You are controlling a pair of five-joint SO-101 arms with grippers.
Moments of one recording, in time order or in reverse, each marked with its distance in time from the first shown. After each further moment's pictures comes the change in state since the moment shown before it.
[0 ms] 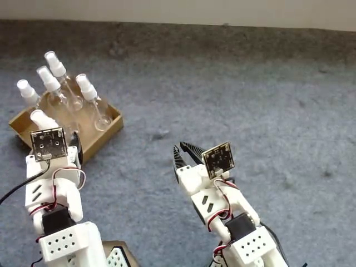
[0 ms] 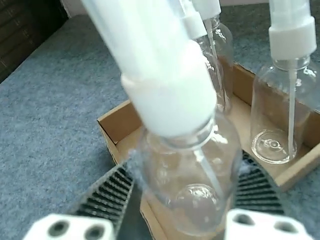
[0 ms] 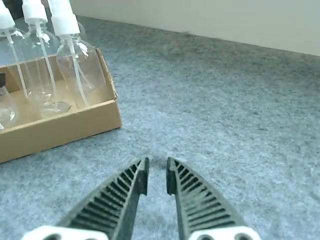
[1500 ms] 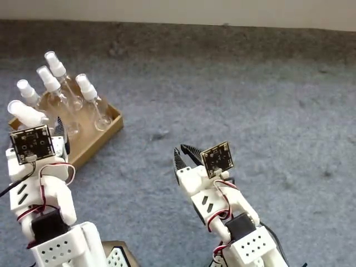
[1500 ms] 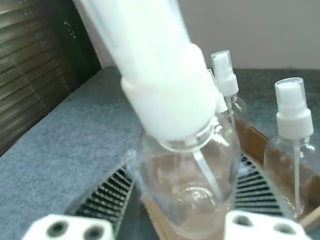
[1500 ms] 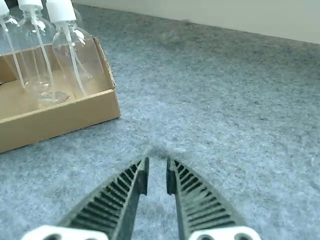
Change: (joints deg) left arm -2.0 -0.2 -13.3 4.2 0.0; right arm 0.0 0.0 0.0 2.3 0.0
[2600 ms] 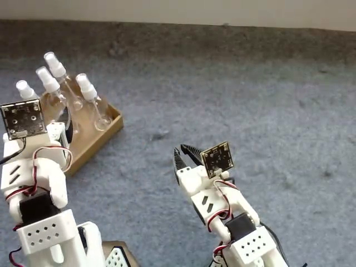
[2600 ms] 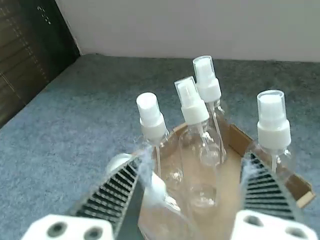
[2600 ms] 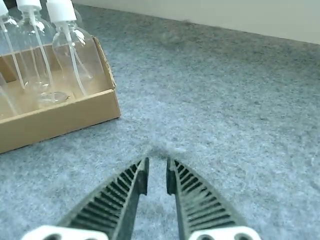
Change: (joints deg) left arm 3.0 17.1 -14.9 3.7 2.1; right arm 0.0 0.0 0.0 0.0 0.0
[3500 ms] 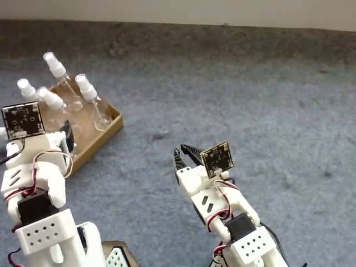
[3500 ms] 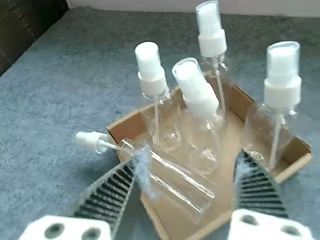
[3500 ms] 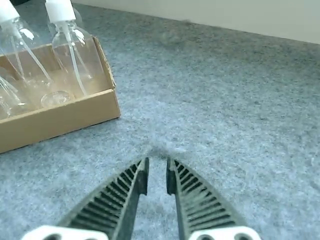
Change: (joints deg) left arm -1.8 0.6 0.8 7.9 0.3; right arm 0.0 0.0 0.0 0.0 0.0
